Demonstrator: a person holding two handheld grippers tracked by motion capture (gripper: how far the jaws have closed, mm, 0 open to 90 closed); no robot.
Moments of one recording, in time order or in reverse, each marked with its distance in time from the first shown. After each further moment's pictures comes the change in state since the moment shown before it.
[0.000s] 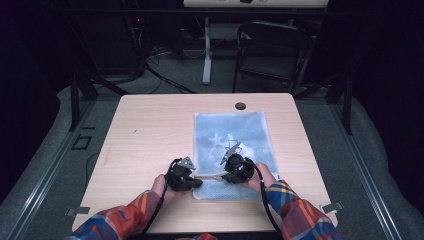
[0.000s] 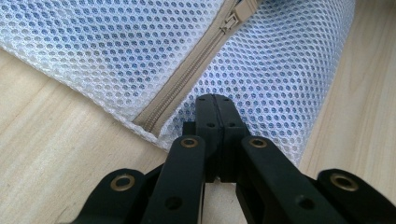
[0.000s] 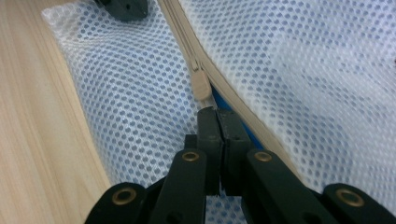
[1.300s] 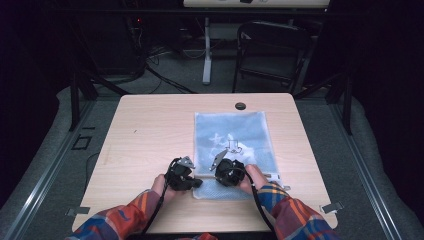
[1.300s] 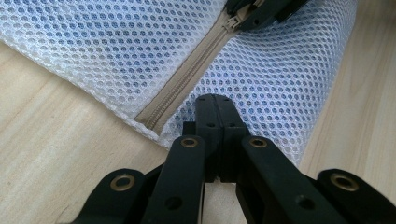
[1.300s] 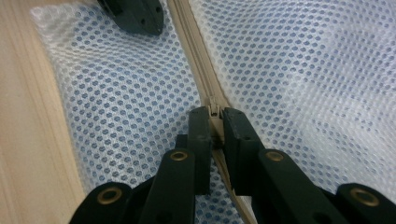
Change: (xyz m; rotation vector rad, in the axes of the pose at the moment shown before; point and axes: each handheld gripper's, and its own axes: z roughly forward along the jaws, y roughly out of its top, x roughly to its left) left arm 0.002 0.000 0.000 -0.001 -0.005 -0.030; right arm 0.018 0.015 0.018 -0.006 -0.096 -0.151
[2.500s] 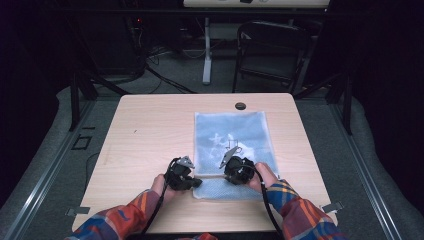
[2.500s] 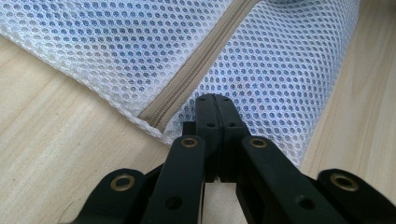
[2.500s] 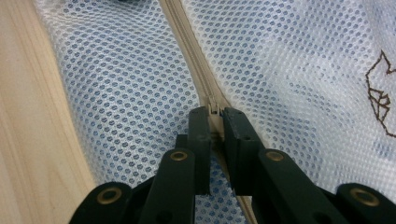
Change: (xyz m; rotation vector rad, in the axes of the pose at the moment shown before) left arm 0.001 -0.001 -0.001 0.001 0.003 -0.002; right arm -0.011 -0.017 -0.020 0.021 0.000 0.033
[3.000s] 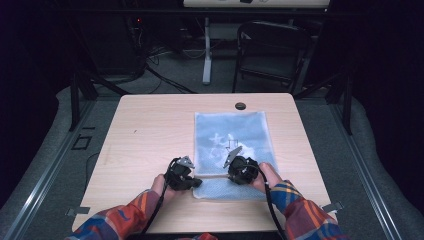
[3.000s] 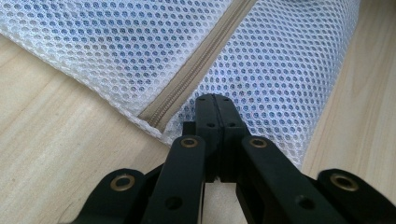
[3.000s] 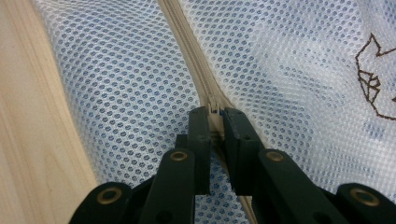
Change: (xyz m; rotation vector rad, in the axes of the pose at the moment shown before) left arm 0.000 0.000 0.000 -0.001 0.000 -0.001; right arm -0.004 -0.008 -0.005 0.005 -0.006 0.011
